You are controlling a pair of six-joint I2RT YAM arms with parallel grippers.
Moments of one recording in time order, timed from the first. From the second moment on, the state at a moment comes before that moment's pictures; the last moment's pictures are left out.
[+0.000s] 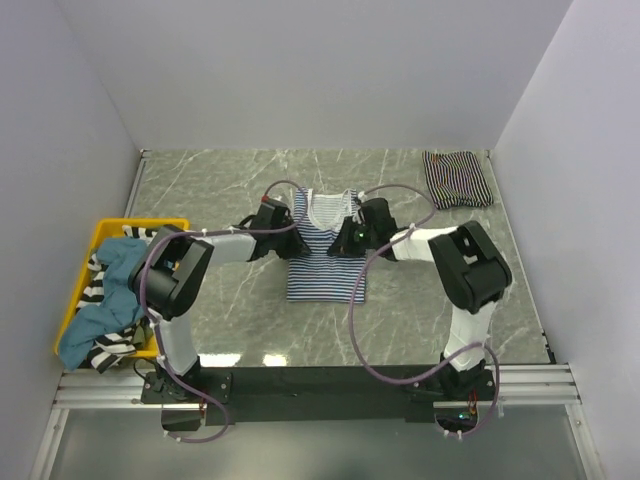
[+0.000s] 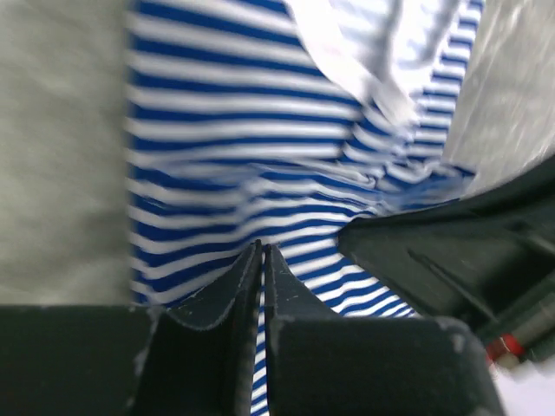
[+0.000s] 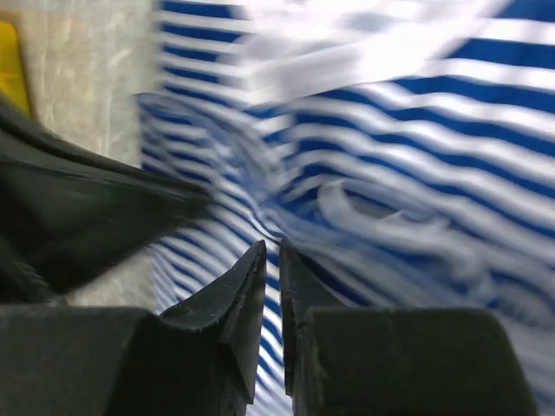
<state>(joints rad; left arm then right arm) -0.52 1.86 1.00 0.07 0.20 -0.85 0.46 1.87 0.96 0.16 -0.38 0.66</state>
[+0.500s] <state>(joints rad) -0.40 1.93 0.97 0.24 0.32 -0.93 0.21 2.01 0.93 0.40 -0.67 0.92</state>
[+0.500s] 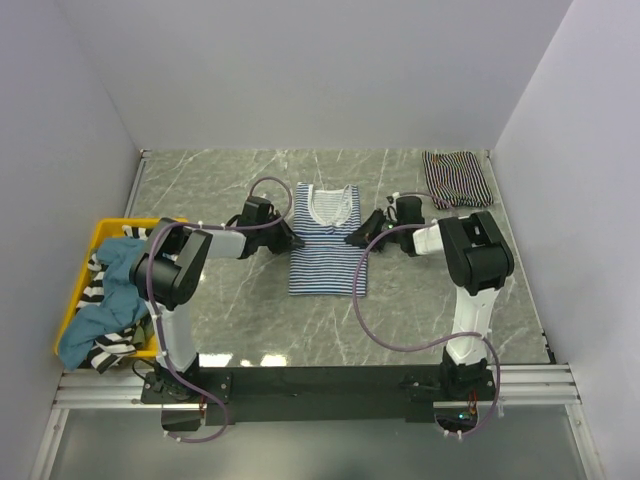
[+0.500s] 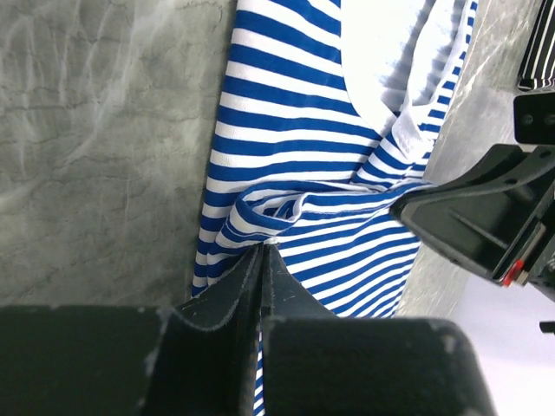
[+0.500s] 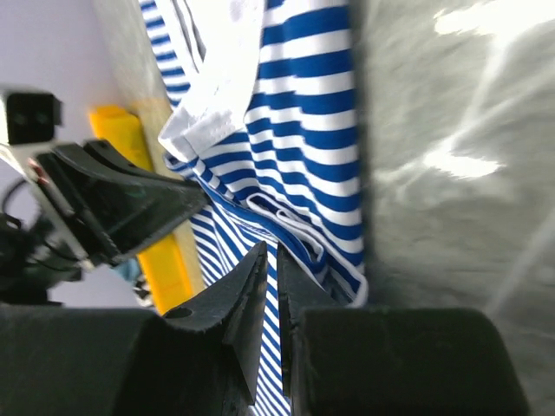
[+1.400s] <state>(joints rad) -0.44 1.41 0.76 0.03 0.16 -0.88 0.31 1.41 0.55 0.27 -0.33 0.88</state>
